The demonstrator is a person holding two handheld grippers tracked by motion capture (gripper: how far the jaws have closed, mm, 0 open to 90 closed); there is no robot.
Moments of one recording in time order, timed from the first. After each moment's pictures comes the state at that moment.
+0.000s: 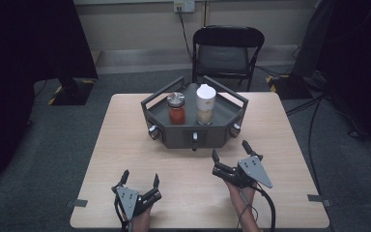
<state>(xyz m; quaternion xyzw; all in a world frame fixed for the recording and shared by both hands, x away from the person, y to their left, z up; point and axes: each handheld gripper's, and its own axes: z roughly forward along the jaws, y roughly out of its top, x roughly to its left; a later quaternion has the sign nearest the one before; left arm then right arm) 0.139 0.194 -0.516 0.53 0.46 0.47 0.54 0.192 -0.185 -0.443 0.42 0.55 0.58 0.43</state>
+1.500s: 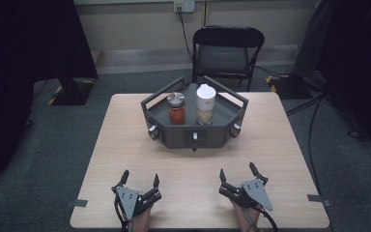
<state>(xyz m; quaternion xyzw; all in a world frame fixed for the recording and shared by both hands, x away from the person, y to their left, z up) 0.139 0.194 -0.516 0.53 0.46 0.47 0.54 0.161 -0.192 -0.503 0.44 0.56 0.53 0.45</state>
